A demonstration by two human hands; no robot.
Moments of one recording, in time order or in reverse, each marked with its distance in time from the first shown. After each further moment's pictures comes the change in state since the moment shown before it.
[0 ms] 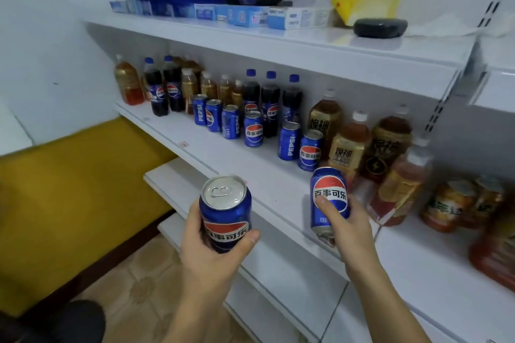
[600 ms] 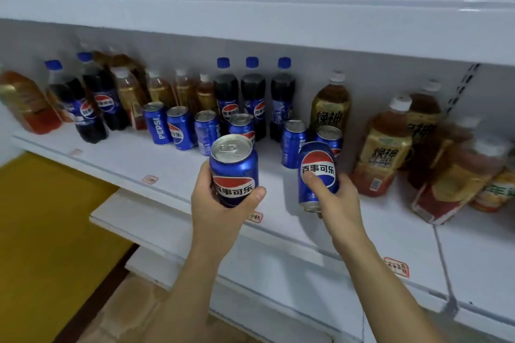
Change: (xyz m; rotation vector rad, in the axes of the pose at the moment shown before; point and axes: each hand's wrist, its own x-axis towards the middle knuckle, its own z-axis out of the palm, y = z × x) left_hand 0.226 -0.099 0.005 -0.032 -0.348 -0.004; right_hand 0.110 0.021 0.134 -0.034 0.318 0.015
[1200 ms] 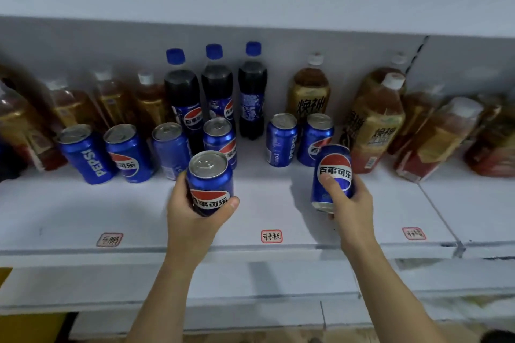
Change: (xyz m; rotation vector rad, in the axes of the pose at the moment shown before) left_hand 0.115 -0.103 -0.048 -0.089 -0.366 -0.130; right_hand -0.005 0.024 0.050 0.010 0.526 0.056
